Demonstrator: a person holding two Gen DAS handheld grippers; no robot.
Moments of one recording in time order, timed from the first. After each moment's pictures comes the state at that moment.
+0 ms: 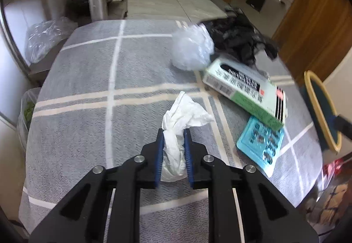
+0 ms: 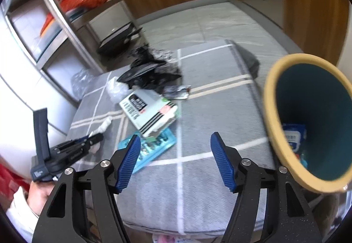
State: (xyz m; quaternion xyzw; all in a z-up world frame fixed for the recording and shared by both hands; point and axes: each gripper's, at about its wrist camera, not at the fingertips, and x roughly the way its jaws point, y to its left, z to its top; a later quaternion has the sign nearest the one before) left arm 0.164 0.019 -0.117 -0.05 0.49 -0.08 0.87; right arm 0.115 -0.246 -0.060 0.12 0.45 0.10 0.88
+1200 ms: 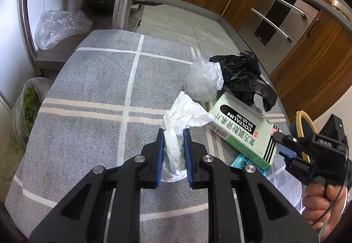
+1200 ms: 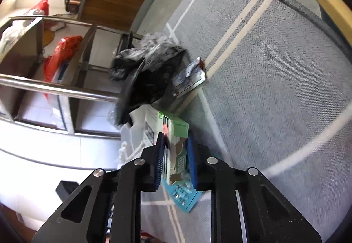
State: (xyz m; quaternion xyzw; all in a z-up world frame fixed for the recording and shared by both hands) left arm 0.164 0.044 -0.102 -0.14 0.45 -0.07 0.88; right arm 0.171 -0.265 -0.143 0.45 0.48 0.15 0.74
